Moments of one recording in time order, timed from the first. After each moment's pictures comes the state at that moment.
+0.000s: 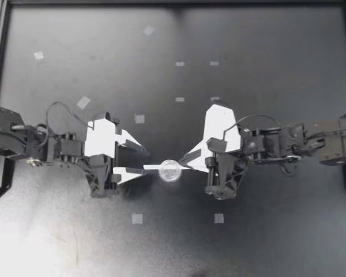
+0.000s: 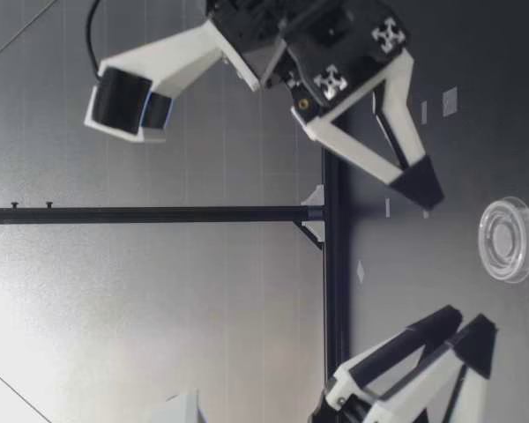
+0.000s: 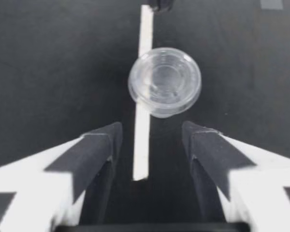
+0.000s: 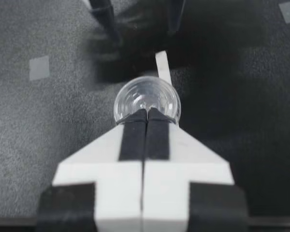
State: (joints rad) left arm -0.01 0.08 0.99 -0.02 -0.48 -0.01; right arm -0.01 0.12 0.75 0.00 -0.23 0.20
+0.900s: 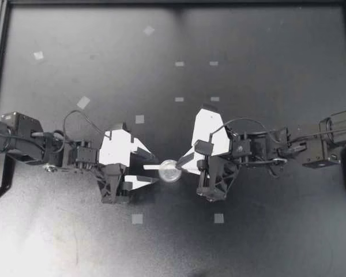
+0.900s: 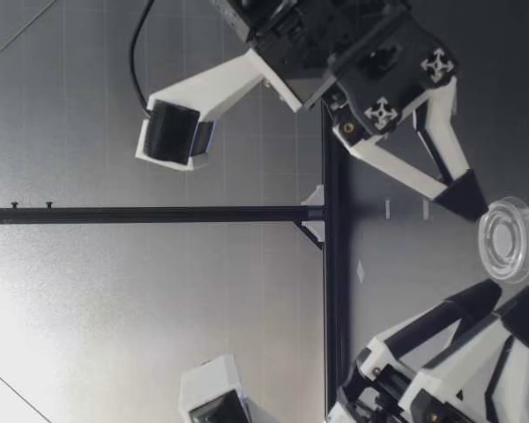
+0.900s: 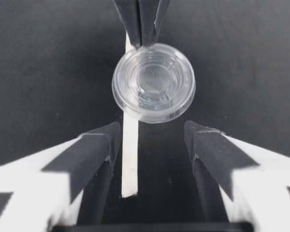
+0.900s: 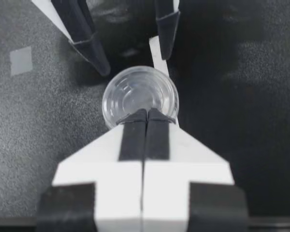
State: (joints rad) left arm -0.02 0.18 0.93 -0.02 -0.49 -0.02; right arm -0.01 0.20 0.72 0.00 -0.23 0.24
